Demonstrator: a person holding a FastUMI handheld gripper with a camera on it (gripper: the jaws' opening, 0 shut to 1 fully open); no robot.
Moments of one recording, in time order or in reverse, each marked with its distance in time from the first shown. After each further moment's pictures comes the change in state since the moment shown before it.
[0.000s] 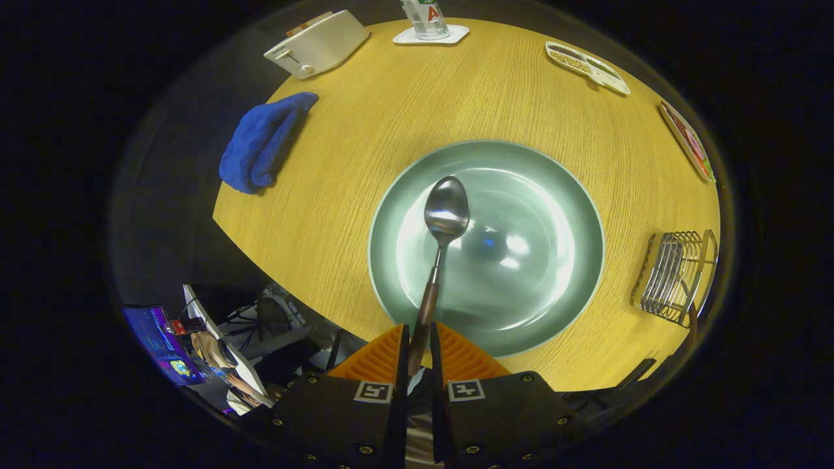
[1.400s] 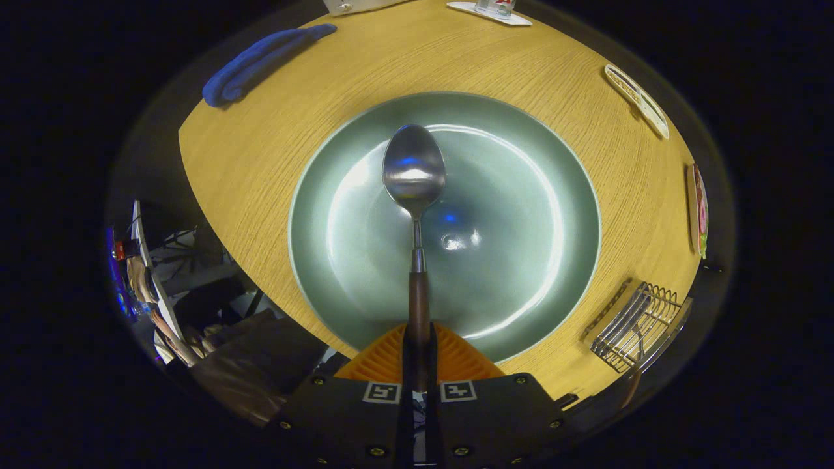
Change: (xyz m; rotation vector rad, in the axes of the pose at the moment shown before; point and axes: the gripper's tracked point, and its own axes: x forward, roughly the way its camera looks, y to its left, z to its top) arm 0.016 -0.066 -0.022 -0.325 0.170 -0.232
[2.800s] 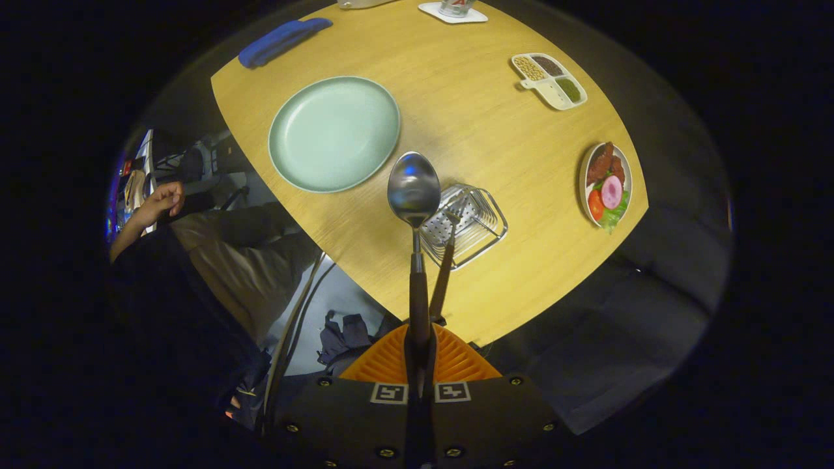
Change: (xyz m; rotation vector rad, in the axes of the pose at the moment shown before) arm -0.191 -0.180 -0.119 -0.155 0.246 -0.169
